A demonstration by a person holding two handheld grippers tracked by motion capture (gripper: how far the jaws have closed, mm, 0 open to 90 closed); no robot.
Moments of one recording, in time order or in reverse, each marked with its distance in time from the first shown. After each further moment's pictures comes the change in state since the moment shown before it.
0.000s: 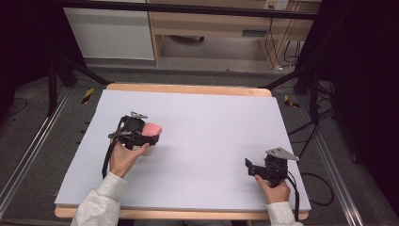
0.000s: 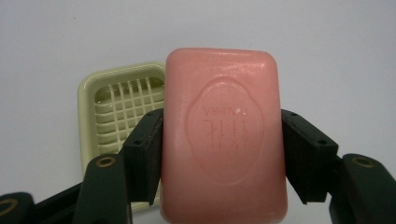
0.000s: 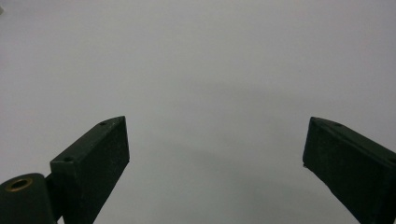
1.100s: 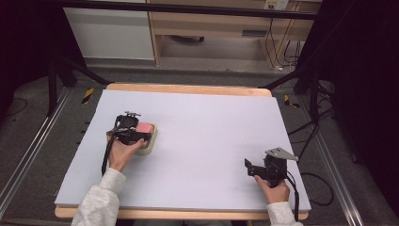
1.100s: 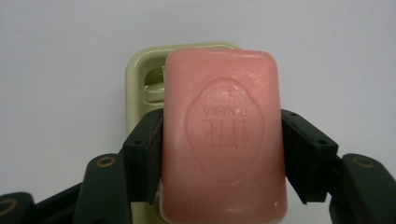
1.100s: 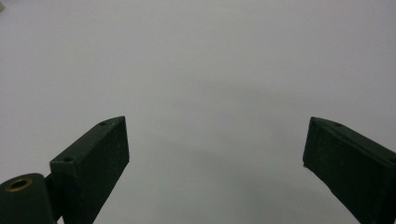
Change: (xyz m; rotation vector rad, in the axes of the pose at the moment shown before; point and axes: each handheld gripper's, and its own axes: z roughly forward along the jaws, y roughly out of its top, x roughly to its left) left arm 0.042 -0.007 0.041 0.062 0.084 -0.090; right arm 0.001 0.000 0.001 0.005 0.006 -0.006
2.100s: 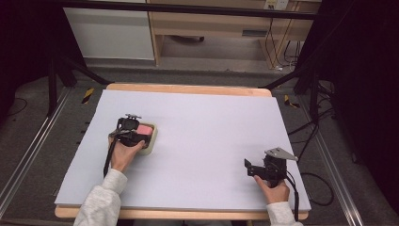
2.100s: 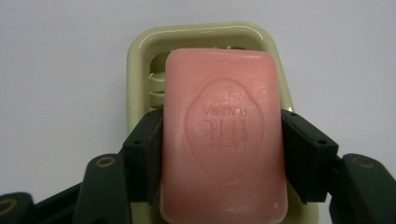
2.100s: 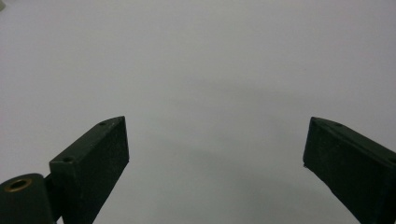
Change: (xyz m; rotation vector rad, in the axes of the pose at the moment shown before) left arm 0.004 -0.007 0.018 0.022 0.023 -0.019; right arm 0.001 0.000 0.000 0.003 0.003 -0.003
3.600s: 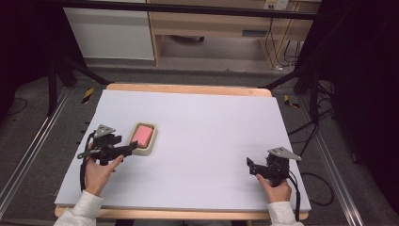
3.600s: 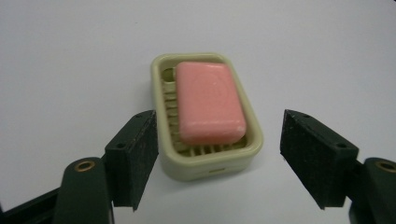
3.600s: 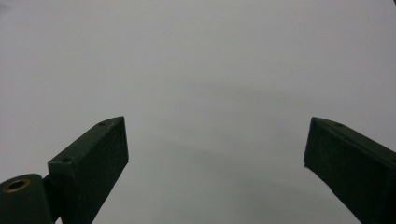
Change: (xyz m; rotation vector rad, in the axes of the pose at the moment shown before) left arm 0.029 -0.065 -0.076 -0.312 -0.132 0.012; right arm -0.007 0.001 -0.002 -0.010 -0.020 0.030
